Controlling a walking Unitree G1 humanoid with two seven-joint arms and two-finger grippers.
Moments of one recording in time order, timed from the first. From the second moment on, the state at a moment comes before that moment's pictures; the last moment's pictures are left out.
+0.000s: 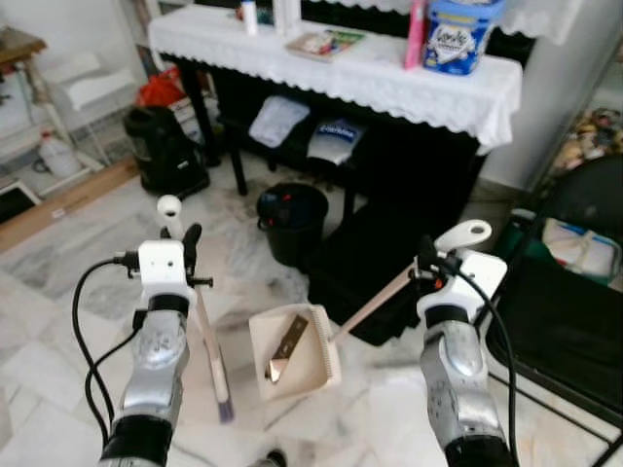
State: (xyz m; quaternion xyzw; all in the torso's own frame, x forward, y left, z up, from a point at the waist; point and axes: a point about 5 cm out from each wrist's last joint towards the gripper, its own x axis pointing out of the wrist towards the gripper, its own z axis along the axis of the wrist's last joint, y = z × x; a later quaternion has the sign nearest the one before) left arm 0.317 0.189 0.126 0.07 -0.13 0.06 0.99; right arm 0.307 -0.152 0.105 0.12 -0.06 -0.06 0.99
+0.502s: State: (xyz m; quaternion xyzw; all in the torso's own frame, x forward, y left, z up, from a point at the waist) left arm 0.315 0.198 0.125 0.08 -0.12 0.06 0.99; right arm 0.308 -0.145 0.104 0.12 -0.06 -0.05 0.99
